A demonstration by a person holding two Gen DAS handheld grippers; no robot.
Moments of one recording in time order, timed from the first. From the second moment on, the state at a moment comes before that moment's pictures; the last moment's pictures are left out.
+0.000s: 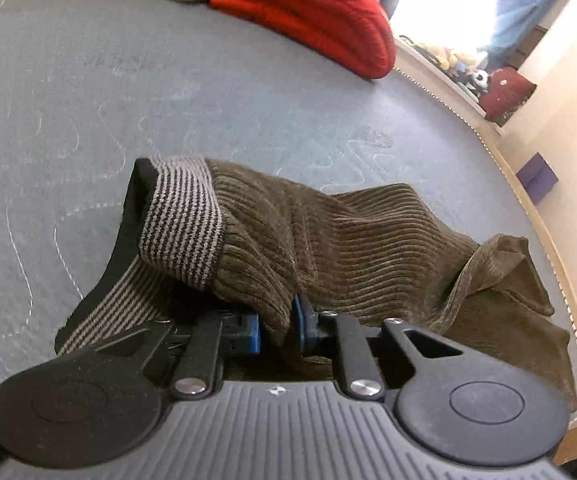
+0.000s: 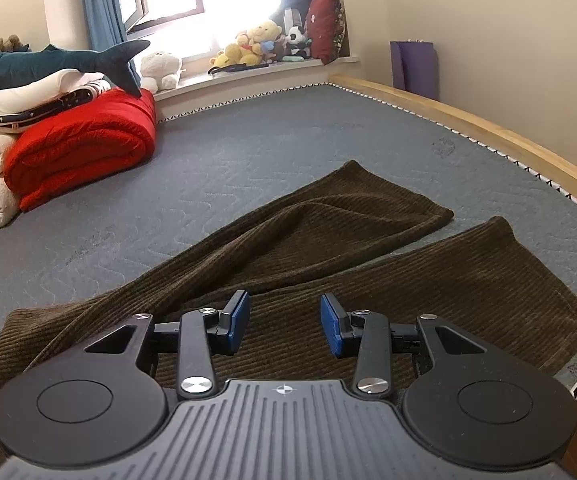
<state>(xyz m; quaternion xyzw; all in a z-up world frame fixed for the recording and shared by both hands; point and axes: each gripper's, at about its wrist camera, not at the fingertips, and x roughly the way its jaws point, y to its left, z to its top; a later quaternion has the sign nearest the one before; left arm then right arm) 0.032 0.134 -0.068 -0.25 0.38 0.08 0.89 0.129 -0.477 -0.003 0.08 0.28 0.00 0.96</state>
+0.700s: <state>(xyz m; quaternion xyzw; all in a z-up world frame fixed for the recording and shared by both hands) 0.047 0.133 -0.080 -0.21 0.40 0.08 0.89 0.325 -0.446 -0.012 0.17 0.36 0.07 0.91</state>
